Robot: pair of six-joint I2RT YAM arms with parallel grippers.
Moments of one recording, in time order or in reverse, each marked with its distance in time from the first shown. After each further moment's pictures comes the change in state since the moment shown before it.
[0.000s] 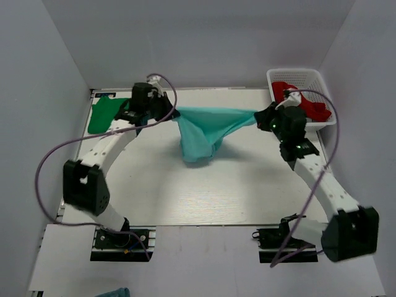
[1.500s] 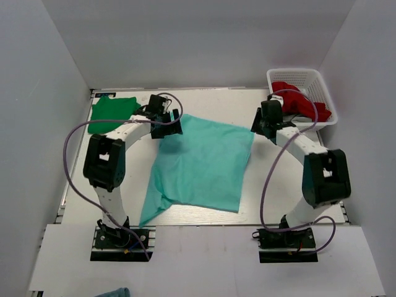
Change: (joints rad) left arm -0.005 0.185 0.014 -0.121 -0.230 0.031; right arm -0.007 0.365 0.192 -0.229 0.248 -0.077
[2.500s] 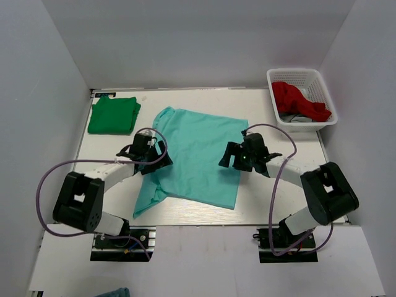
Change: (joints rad) left arm 0.001 -0.470 -0.729 0.220 -0.016 -0.180; right arm 0.241 -0.150 -0.432 0.197 -0.387 0.195
